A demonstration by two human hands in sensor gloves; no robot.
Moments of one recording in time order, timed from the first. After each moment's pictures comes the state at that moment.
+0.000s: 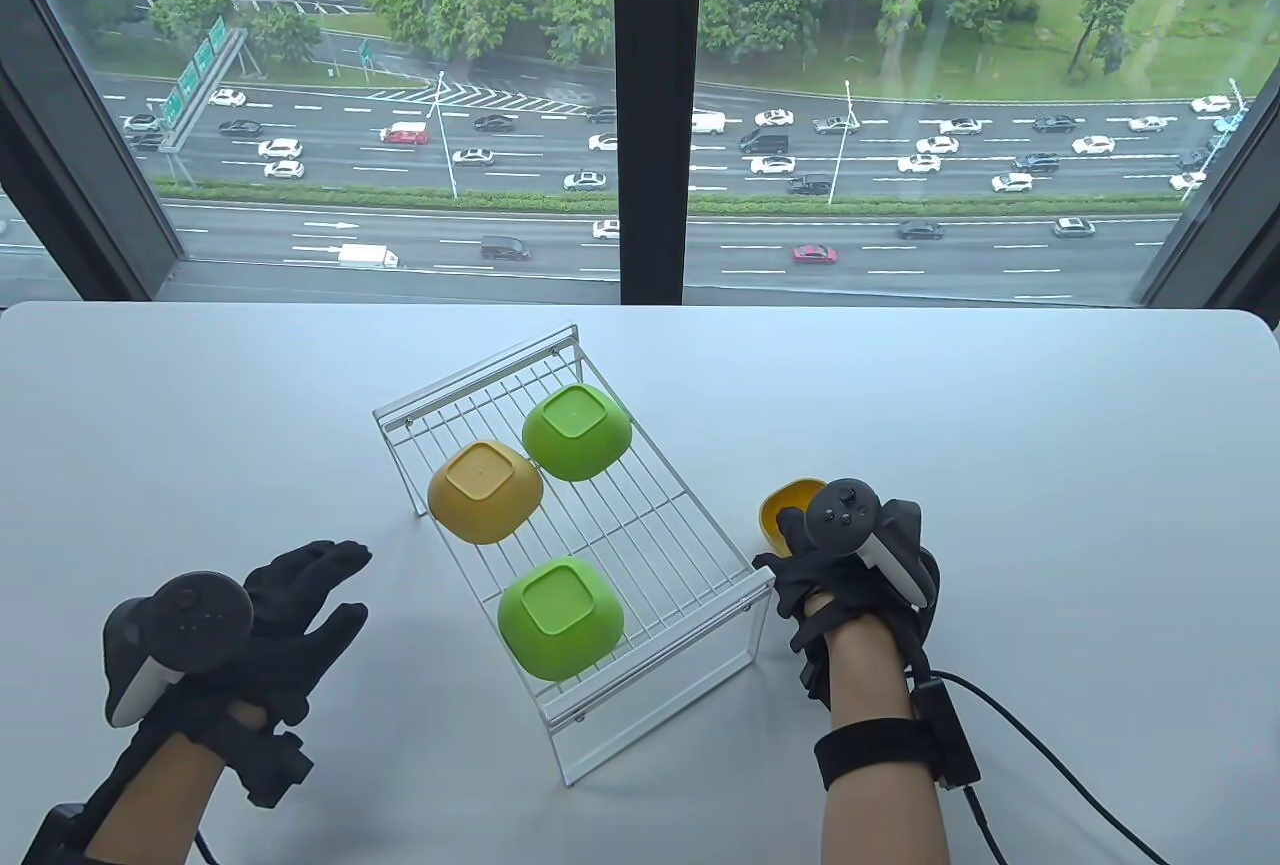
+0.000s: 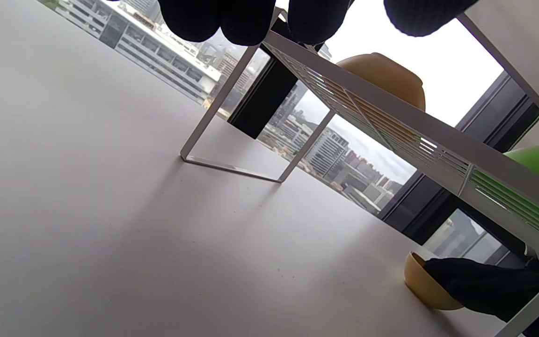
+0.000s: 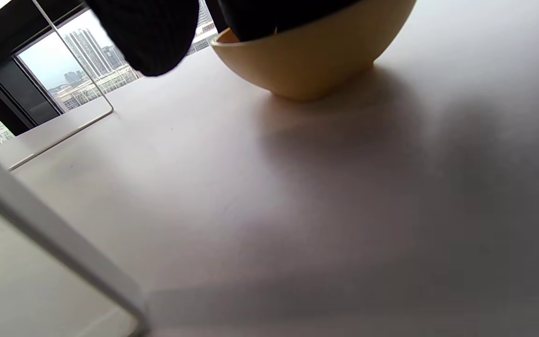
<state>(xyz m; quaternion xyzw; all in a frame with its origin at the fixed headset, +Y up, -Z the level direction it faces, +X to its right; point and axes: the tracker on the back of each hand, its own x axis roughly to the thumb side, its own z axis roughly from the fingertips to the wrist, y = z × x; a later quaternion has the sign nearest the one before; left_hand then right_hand) -0.355 -0.683 -0.289 -0.02 -0.11 0.30 0.95 0.173 -0.753 -0.394 -0.02 0.15 0.97 0.21</state>
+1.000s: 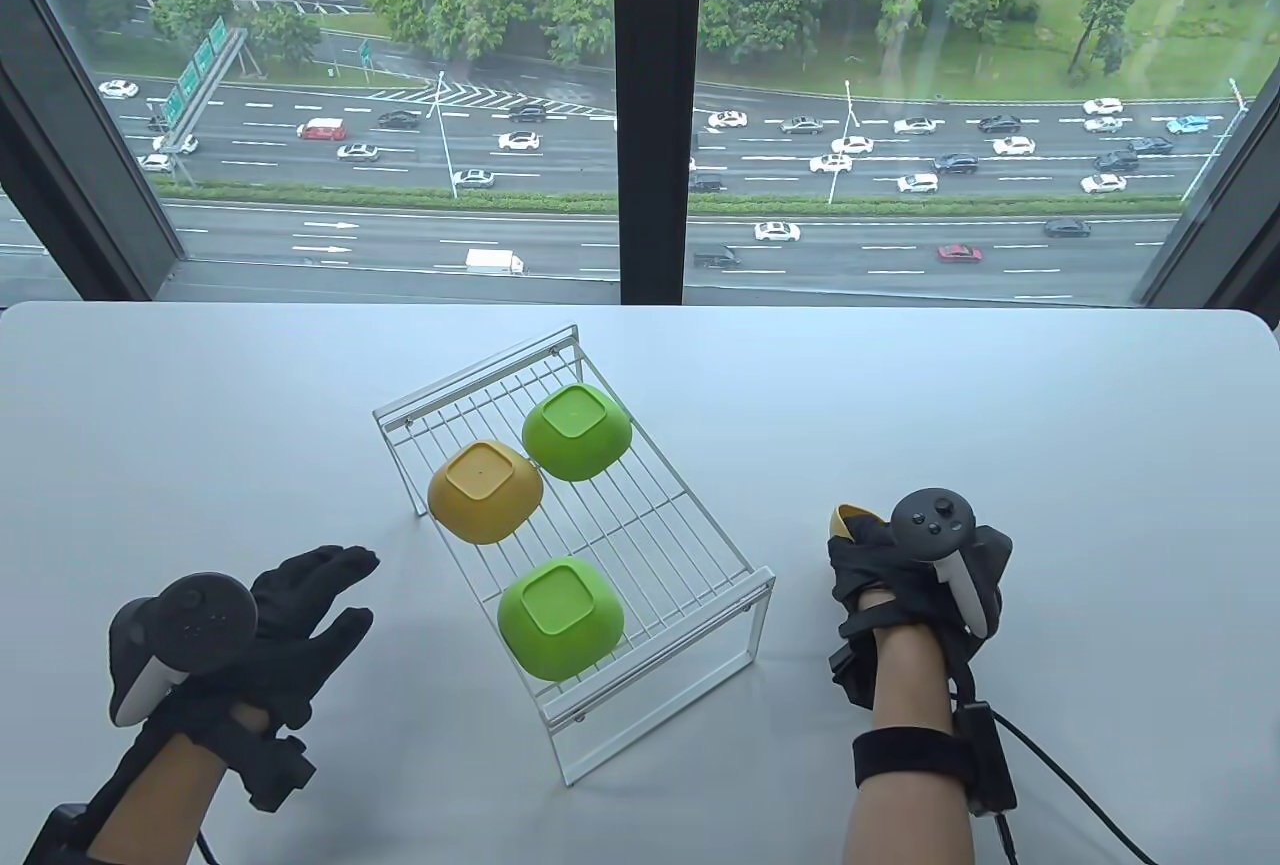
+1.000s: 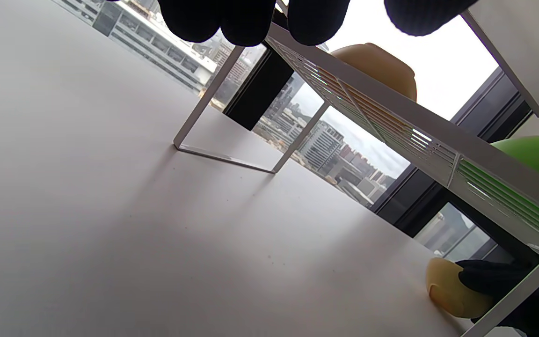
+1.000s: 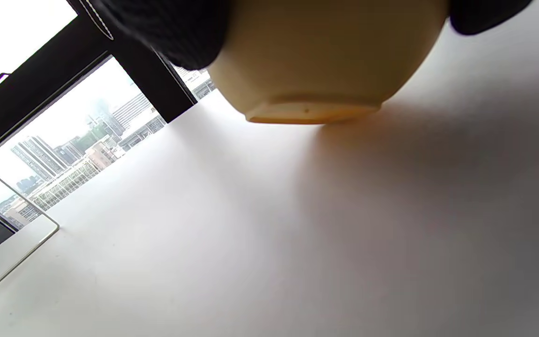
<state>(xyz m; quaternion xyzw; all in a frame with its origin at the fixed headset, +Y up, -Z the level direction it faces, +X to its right) -0.352 -0.686 -0.289 -0.03 -0.12 0.30 0.94 0.232 -0.743 -0.378 -0.15 0.06 0.93 0.32</state>
